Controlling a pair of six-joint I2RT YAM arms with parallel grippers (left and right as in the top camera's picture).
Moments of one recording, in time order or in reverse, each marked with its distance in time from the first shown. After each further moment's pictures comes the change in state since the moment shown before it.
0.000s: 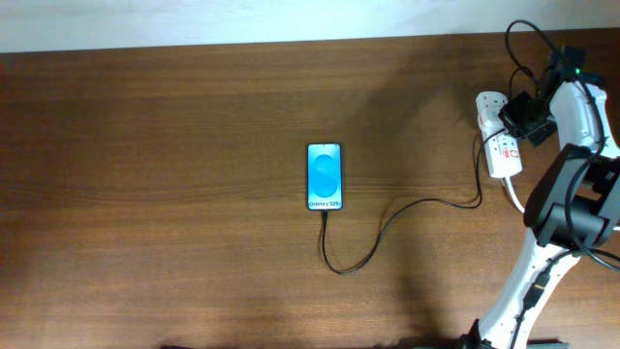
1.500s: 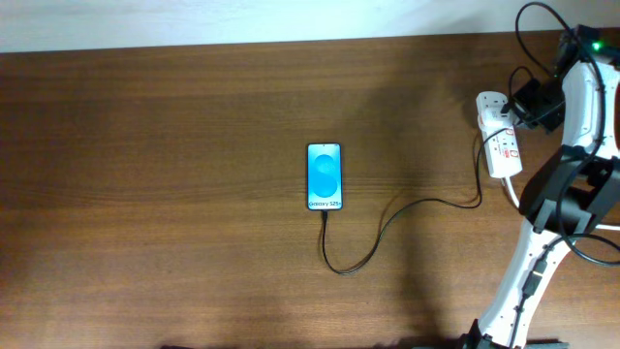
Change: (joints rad) left arm 0.000 0.000 0.000 0.000 0.000 0.000; right arm -0.010 0.149 0.421 -0.352 0.005 -0.045
